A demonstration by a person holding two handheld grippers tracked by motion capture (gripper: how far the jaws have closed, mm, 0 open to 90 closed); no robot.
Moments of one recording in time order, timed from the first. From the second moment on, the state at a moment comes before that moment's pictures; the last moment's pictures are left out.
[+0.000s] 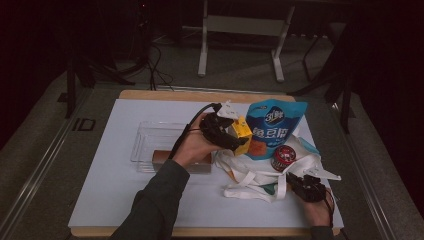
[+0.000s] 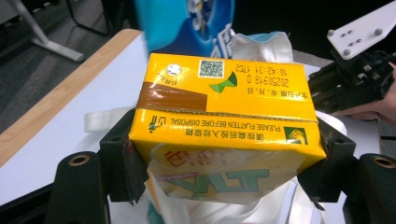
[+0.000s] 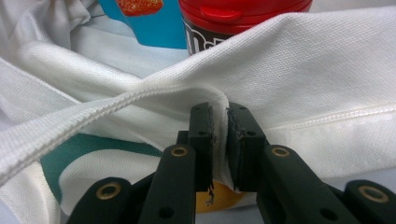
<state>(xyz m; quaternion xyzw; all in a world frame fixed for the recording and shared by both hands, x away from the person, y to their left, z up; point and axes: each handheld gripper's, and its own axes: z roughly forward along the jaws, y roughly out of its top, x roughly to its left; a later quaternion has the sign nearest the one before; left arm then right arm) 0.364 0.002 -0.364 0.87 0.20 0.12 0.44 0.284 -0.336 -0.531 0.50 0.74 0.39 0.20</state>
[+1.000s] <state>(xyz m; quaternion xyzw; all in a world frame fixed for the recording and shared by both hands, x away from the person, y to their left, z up) 0.374 0.090 -0.373 0.84 0.31 0.18 0.41 0.283 -0.336 -0.531 0.51 0.74 0.40 0.20</state>
